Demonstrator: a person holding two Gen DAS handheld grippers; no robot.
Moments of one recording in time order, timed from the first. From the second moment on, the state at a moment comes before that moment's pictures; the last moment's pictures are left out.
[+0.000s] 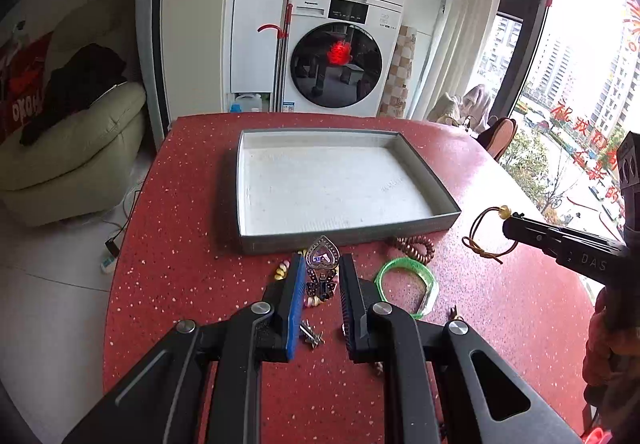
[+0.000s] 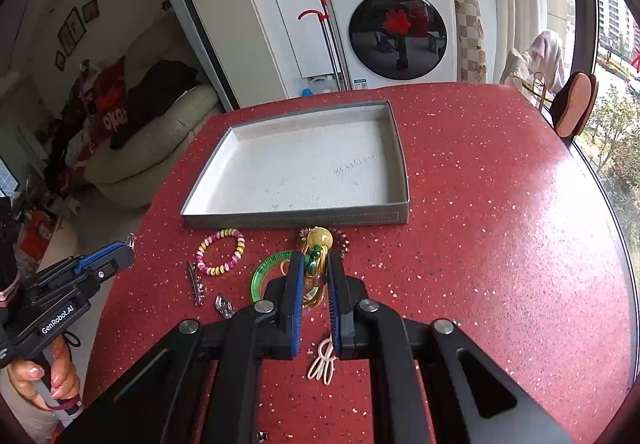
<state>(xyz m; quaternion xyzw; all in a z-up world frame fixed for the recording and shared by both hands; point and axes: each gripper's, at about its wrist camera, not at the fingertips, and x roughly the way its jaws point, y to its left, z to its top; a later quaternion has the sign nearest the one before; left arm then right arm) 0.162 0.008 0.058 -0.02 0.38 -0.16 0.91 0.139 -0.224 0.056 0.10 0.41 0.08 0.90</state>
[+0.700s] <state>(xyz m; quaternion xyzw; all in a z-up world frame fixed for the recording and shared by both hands) 0.354 -0.044 -0.004 0.01 0.43 -0.12 0.89 0.328 -0.228 0.010 0.13 0.46 0.07 0.88</state>
